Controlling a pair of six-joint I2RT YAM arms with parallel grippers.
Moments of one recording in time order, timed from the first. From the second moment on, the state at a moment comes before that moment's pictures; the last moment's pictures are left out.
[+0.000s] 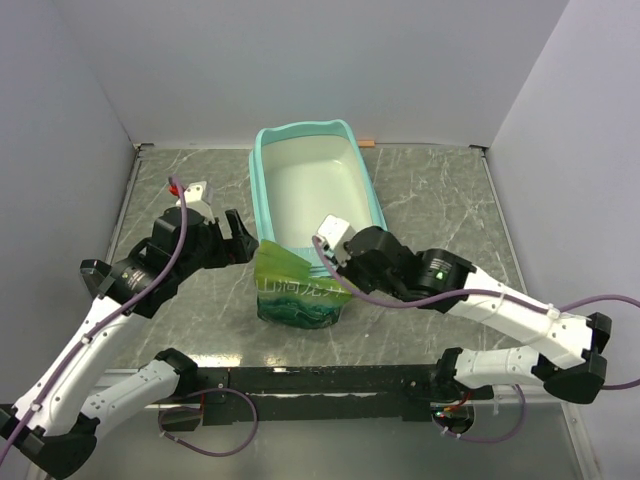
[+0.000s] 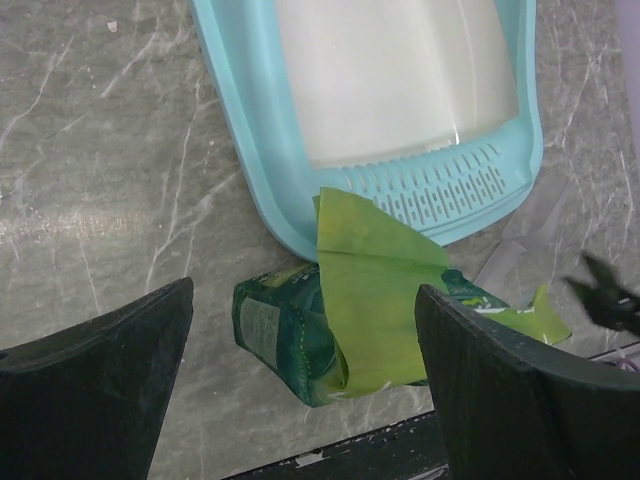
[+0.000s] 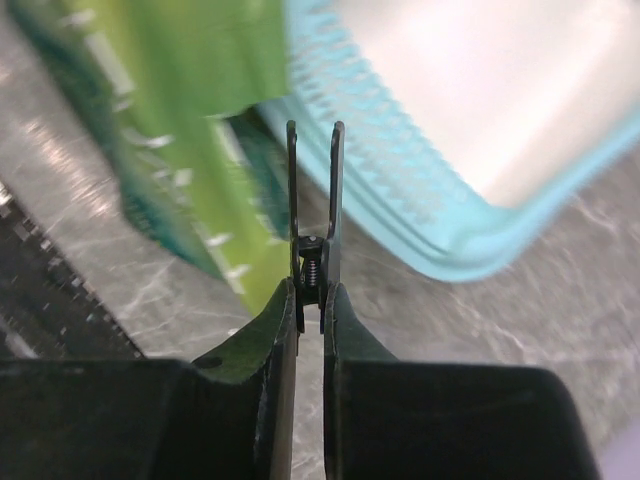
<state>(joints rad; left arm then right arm) -0.54 0.86 1.07 -0.74 -0.12 -0.56 1.09 1.14 1.21 -0.82 0.26 -0.14</state>
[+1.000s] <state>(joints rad) -0.54 0.85 0.98 -0.64 0.00 -0.54 -0.04 1.46 1.13 -0.58 0.18 0.43</state>
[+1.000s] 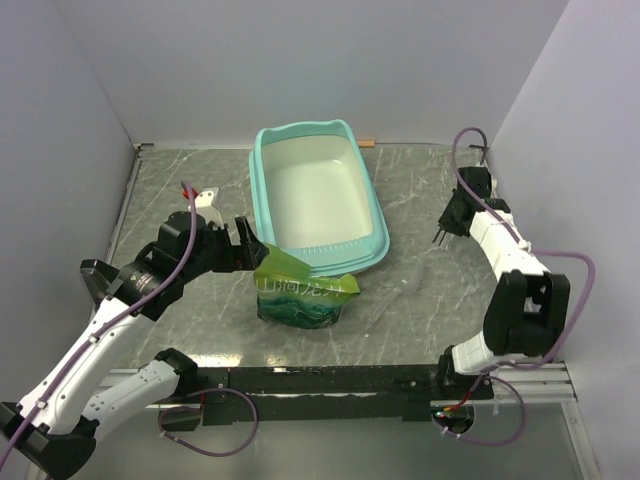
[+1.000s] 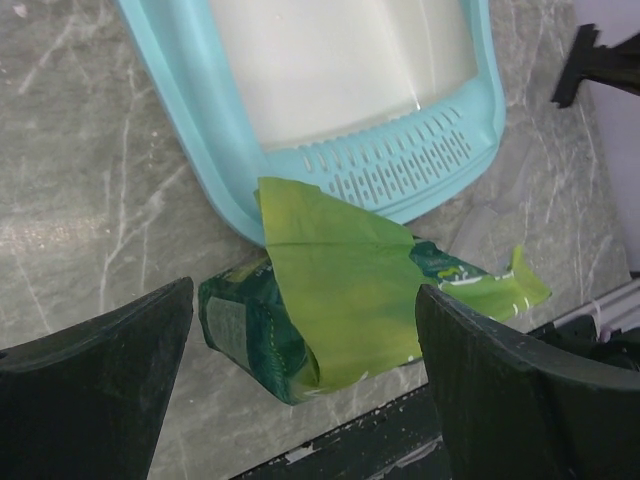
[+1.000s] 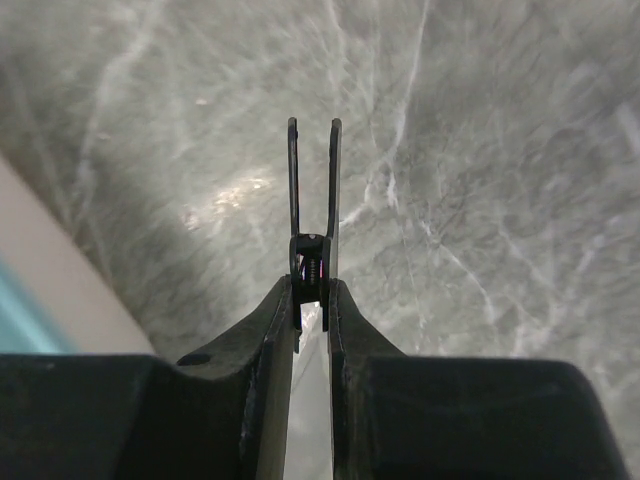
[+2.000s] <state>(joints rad) -0.54 0.81 0.97 -0.61 0.16 -0.46 -0.17 1.53 0.92 -0.40 -0.06 0.51</state>
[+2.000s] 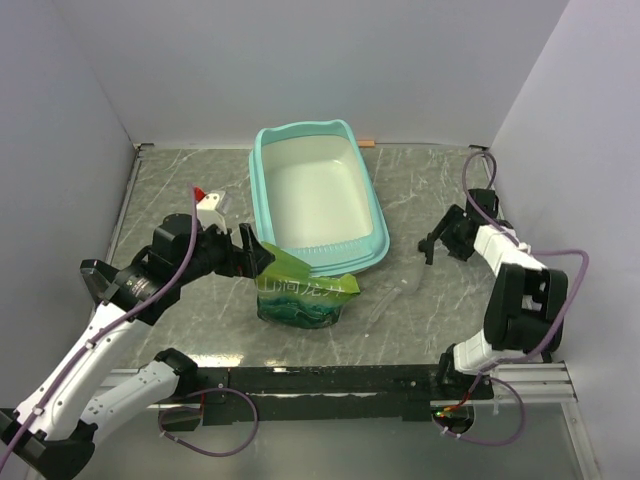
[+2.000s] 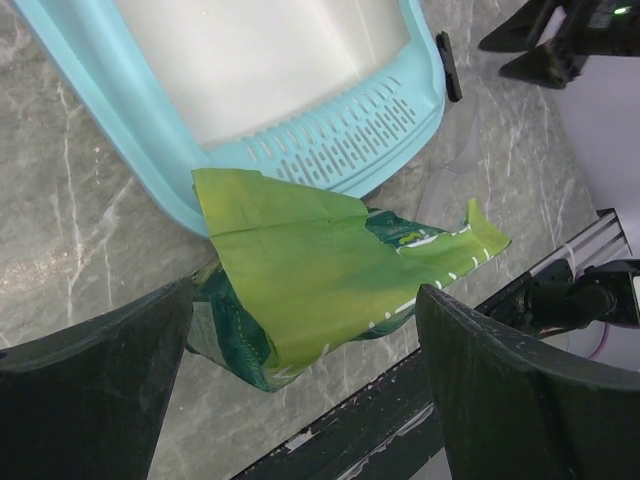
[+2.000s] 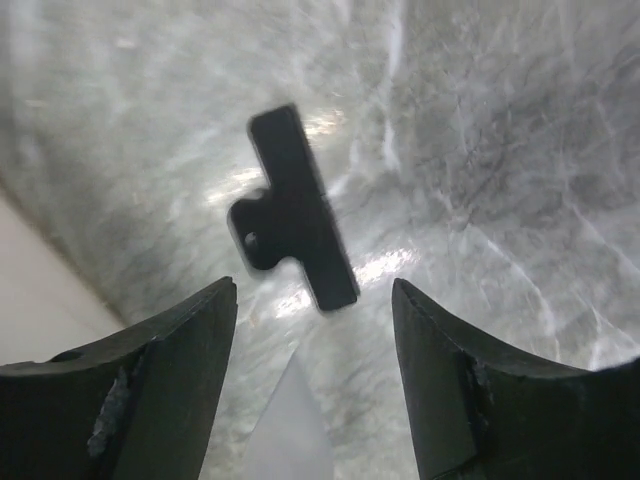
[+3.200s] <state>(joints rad) -0.52 1.06 0.93 -0.45 0.35 -0.61 0.37 0.89 1.01 -0.63 -0.18 0.36</state>
